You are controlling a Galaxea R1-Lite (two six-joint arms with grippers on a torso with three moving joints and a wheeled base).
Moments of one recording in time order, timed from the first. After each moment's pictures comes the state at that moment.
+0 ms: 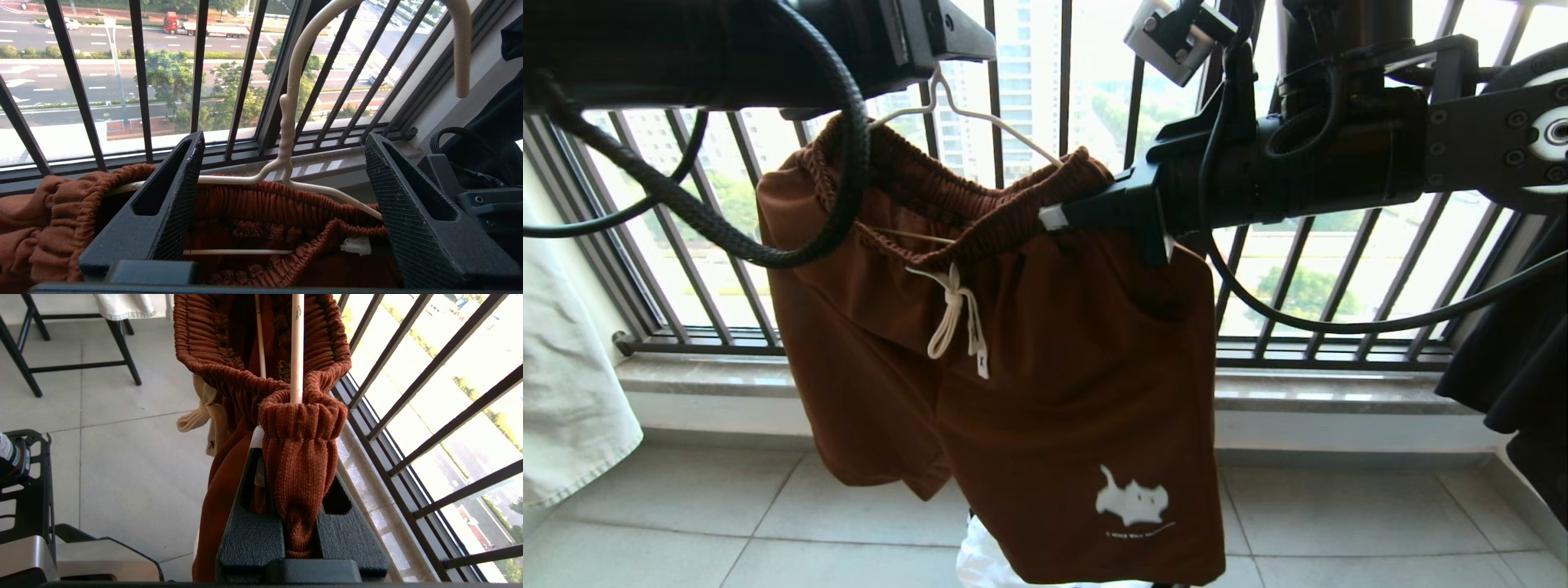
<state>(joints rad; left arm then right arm) -0.63 1.53 -1.70 0.16 0.15 -0.23 0.60 1.84 -1.85 0.26 0.51 -0.32</state>
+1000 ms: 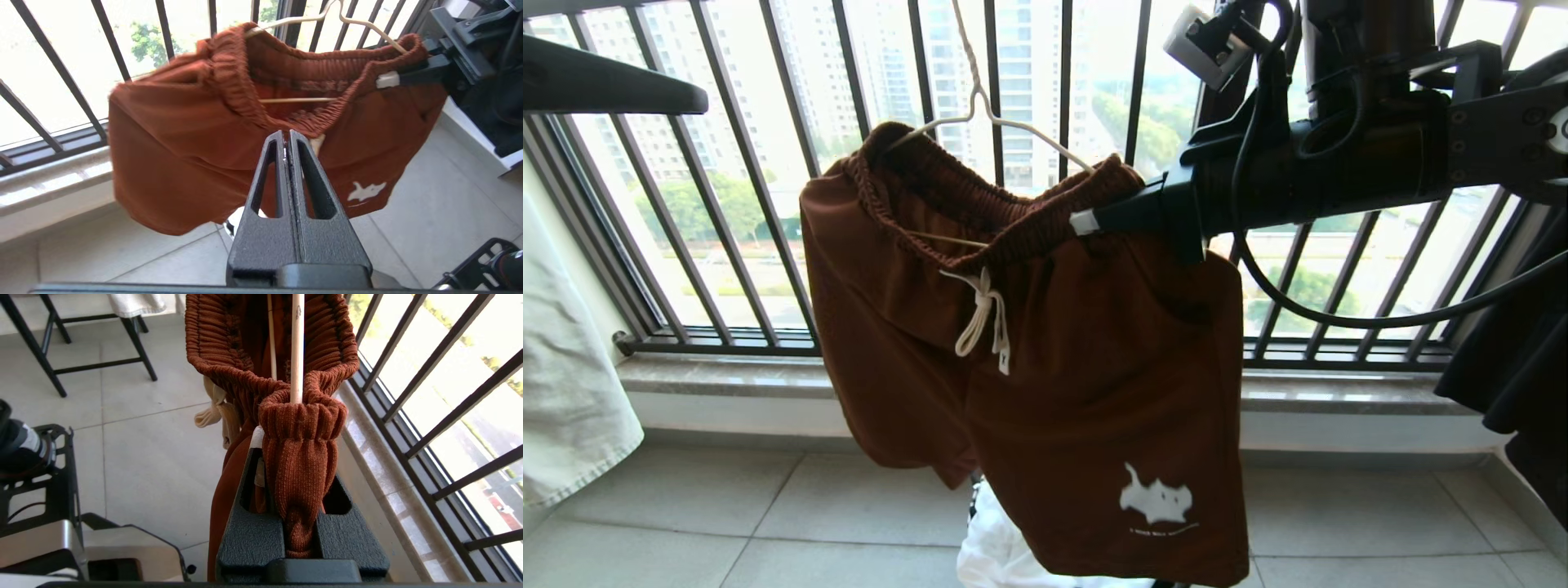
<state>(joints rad) -0.22 1.25 -1.67 0.60 -0.35 0.00 0.52 1.82 -1.83 0.32 0.60 -0.29</state>
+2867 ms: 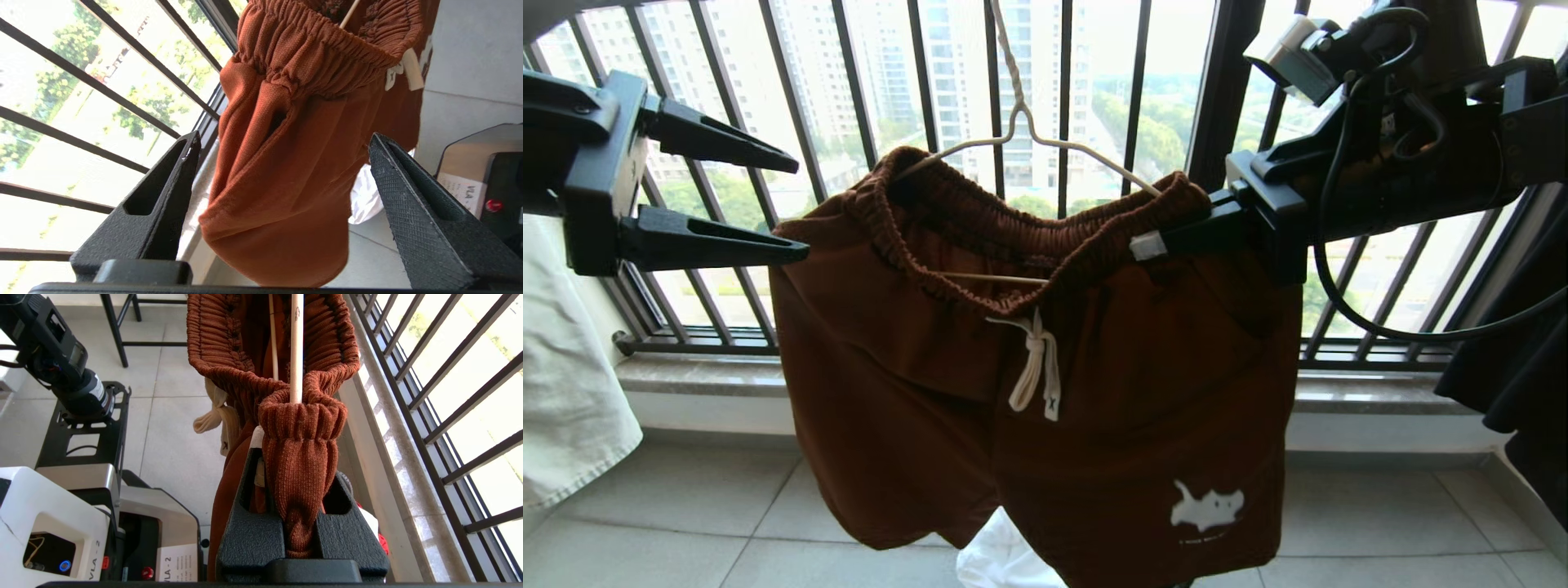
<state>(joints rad) -0.02 1.48 -1.78 0.81 -0.85 0.93 0.39 1.77 -1.78 0.42 0.94 -0.49</state>
